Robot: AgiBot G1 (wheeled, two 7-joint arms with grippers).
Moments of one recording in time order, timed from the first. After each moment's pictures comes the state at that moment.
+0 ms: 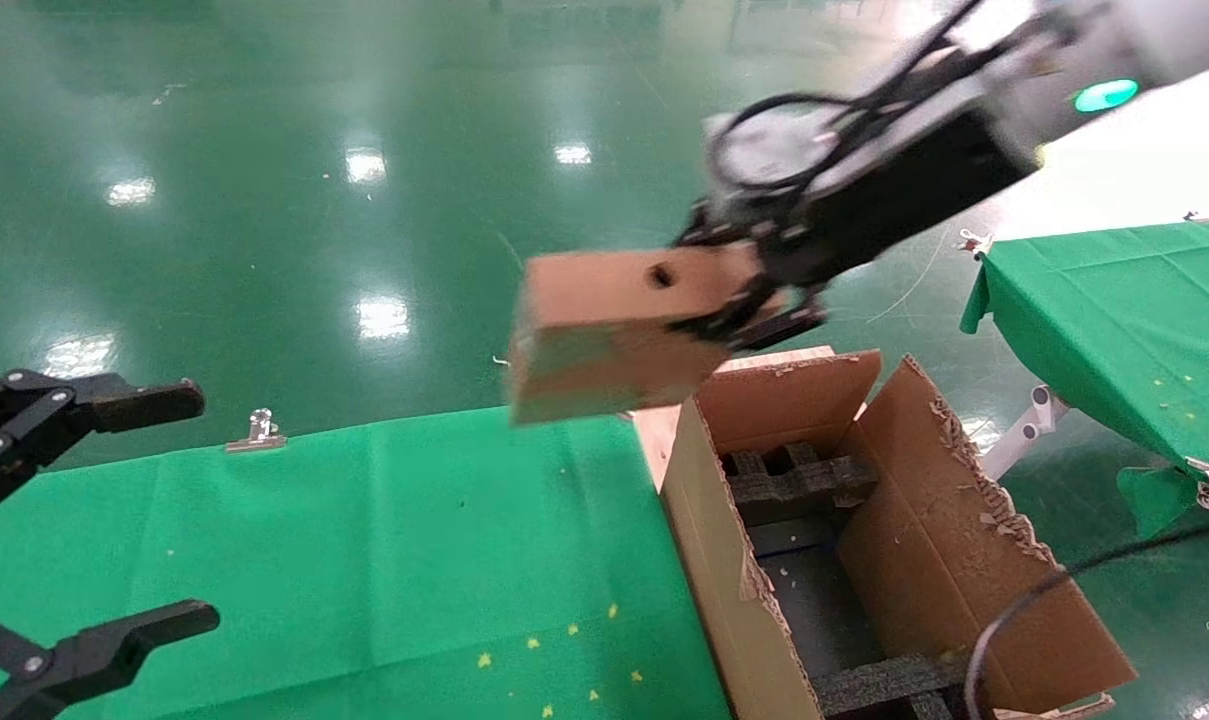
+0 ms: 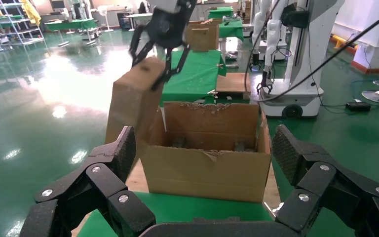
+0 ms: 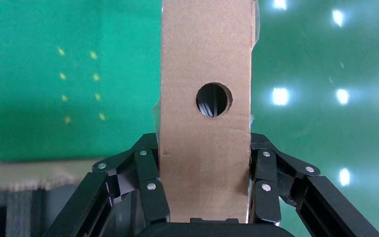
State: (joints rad) left arm -1.09 0.59 0.34 -1.26 0.68 1.47 -0.15; right arm 2.26 -0.83 -1.31 0.74 -1.32 -1.60 -0.01
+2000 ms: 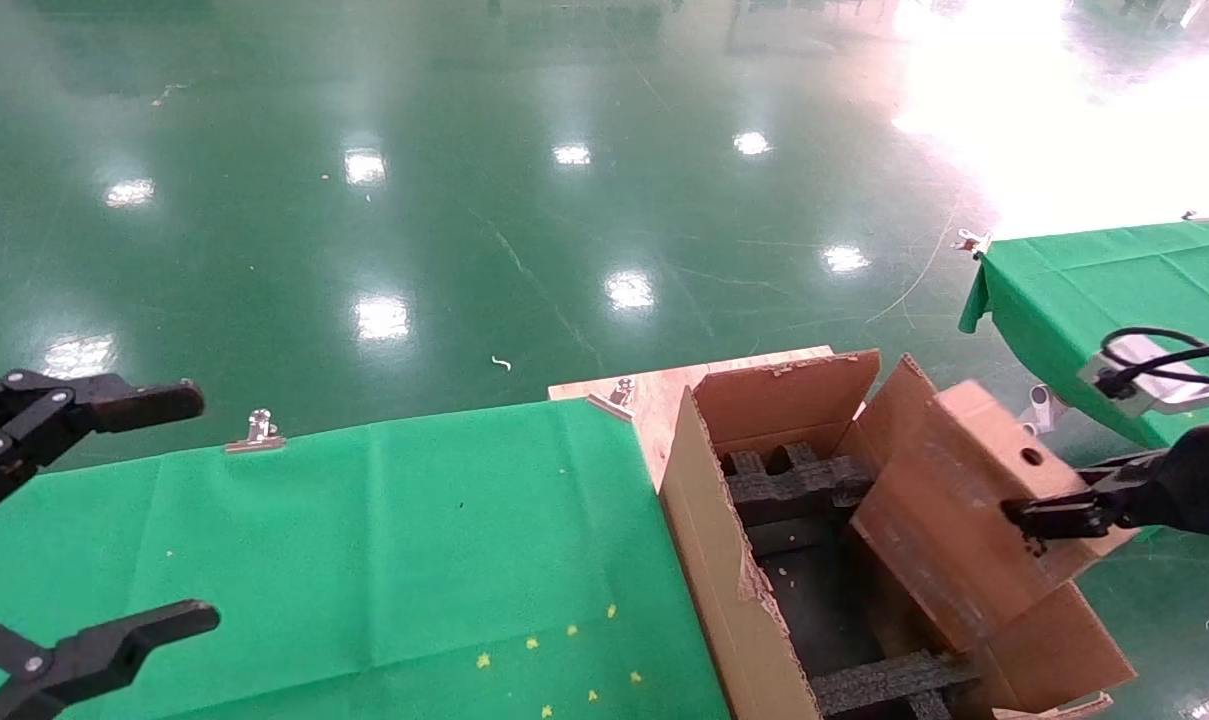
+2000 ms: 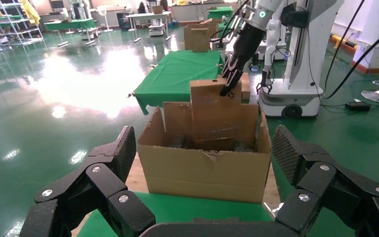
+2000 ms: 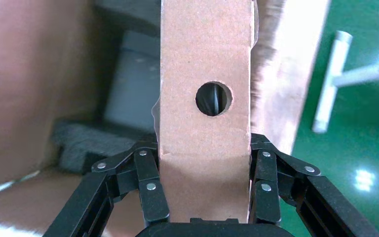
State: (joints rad) left arm -1.09 0.59 0.34 -1.26 0.68 1.47 -0.15; right arm 2.28 -0.14 -1.80 1.24 -1.45 -1.18 1.08
